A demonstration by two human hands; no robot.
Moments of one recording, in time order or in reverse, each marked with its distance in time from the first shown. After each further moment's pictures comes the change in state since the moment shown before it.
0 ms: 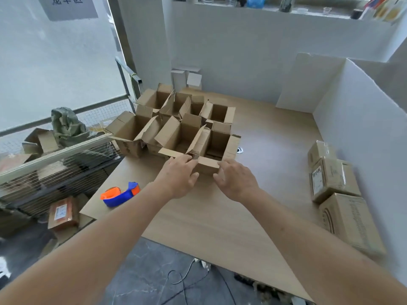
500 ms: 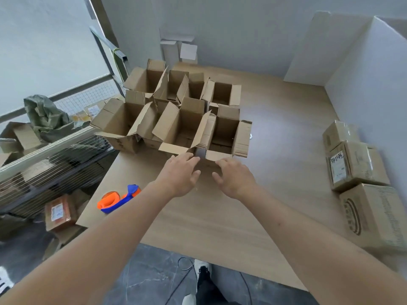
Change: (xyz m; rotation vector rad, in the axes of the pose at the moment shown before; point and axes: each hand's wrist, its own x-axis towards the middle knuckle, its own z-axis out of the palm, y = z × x) left_hand 0.073 -0.074 0.050 -0.056 -0.152 0.021; right_hand 0.092 -0.010 0.076 0.018 -0.133 0.105
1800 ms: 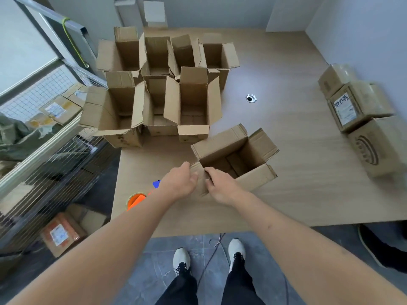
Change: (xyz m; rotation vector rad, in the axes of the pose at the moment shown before) left_hand -0.019 -0.167 0.050 -0.216 -0.358 -0.107; right_hand 0.008 -0.164 0.121 0.378 -0.229 0.291
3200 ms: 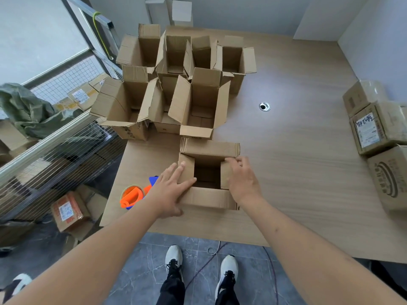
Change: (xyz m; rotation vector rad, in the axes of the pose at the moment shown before) left_hand -0.026 -0.019 0.028 0.441 0.006 0.277; right_hand 0.012 0.066 -0.039 -0.079 0.357 -0.013
